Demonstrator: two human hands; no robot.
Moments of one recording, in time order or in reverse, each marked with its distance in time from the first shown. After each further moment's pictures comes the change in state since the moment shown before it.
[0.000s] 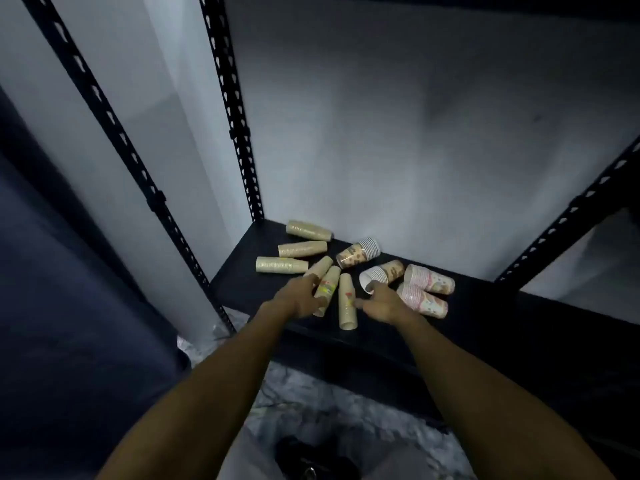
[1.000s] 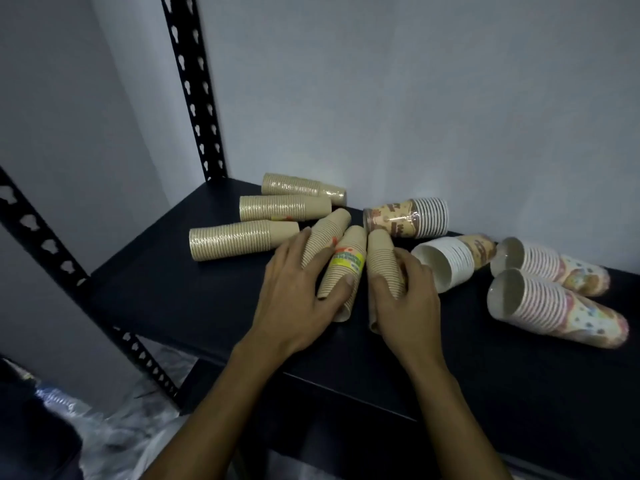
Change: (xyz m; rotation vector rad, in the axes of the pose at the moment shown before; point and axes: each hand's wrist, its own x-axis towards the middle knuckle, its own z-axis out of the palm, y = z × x) left_hand 0.222 -0.144 0.151 0.067 0.715 0.450; right_hand 0.228 0.092 0.160 0.379 0.751 -0.399
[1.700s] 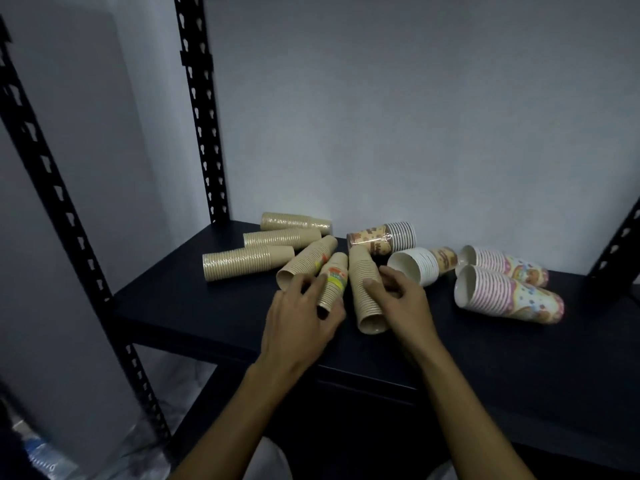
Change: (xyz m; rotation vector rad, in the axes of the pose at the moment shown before) left_hand -0.046 0.026 -0.006 0.060 0.099 -0.019; right_hand -0.015 0.007 -0.025 0.336 -0.122 0.060
